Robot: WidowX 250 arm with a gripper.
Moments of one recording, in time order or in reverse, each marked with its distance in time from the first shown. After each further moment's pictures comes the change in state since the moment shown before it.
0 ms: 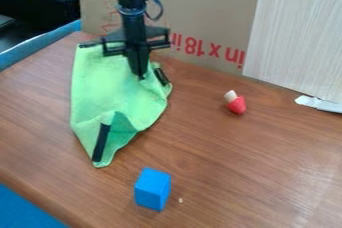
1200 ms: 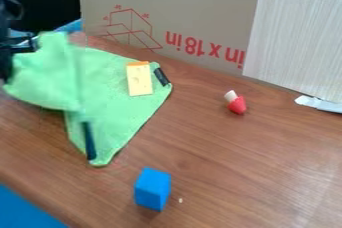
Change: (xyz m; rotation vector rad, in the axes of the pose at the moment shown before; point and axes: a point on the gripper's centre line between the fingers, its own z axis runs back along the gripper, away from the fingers) arm 0.046 0.209 -0.006 0.176 0.173 0.026
